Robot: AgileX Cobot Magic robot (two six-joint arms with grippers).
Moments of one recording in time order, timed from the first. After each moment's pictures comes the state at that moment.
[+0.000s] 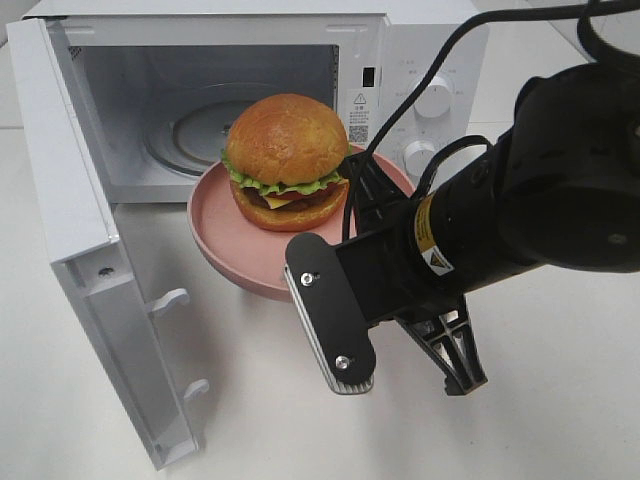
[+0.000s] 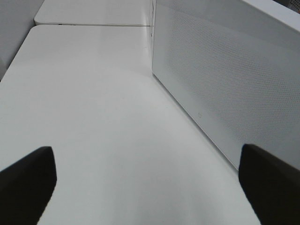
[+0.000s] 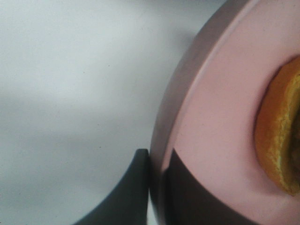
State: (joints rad) left arm 0.01 -0.01 -0.50 -0.09 1.05 0.06; right arm 0.88 1.53 -0.81 -0.46 0.37 -0.73
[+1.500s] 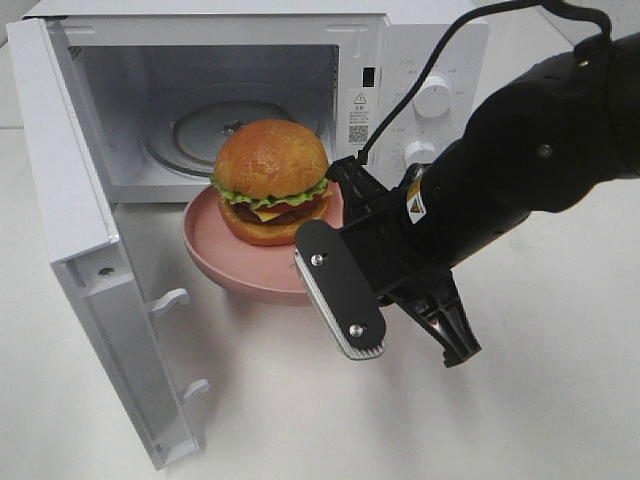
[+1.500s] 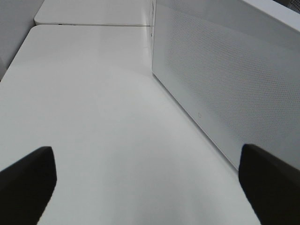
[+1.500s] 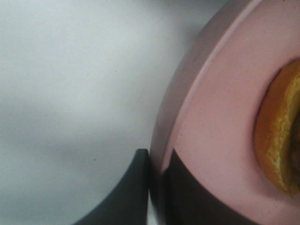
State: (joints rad) left arm 0.01 -0.01 -0.50 -0.09 1.05 0.06; right arm 0.74 1.64 -0.89 -0.02 0.35 -1.33
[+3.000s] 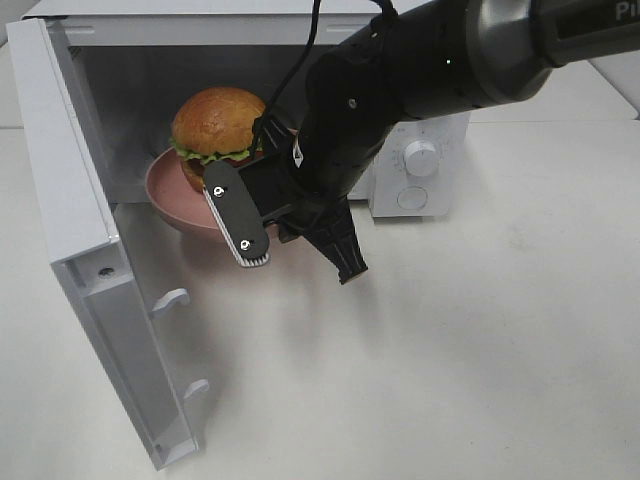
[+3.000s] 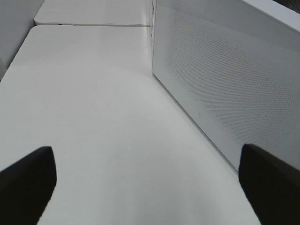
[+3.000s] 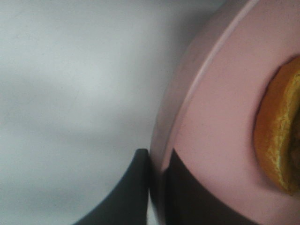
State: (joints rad) left arm 0.01 -0.01 -0.50 -0.09 1.05 0.06; right arm 0.74 2.00 -1.35 -0.17 0.46 -1.19
